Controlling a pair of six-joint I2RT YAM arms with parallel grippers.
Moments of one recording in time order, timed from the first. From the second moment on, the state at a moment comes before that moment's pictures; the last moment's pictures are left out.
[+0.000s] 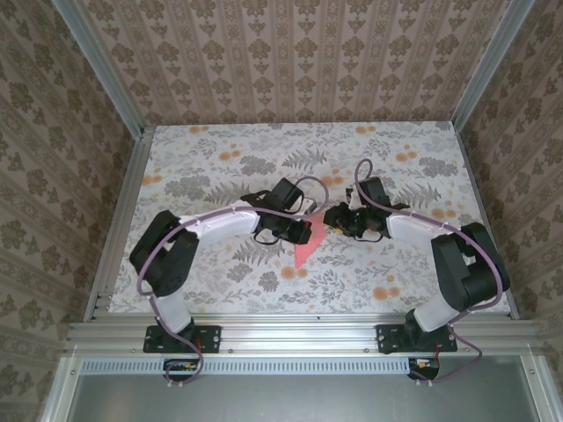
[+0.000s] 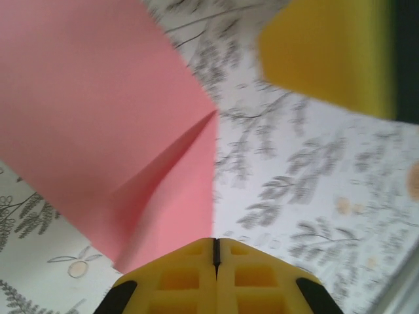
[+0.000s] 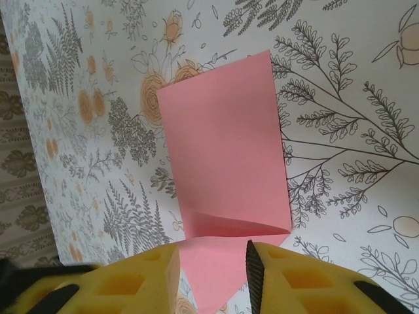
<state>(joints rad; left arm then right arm) -0.83 1.81 1.18 -0.46 0.35 -0.32 0.31 1.57 0.79 -0.15 -0.51 0.77</state>
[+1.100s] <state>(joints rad) -0.80 1.90 1.18 -0.50 0.25 -0.32 0.31 1.73 0.80 -0.14 -0.57 0.80</state>
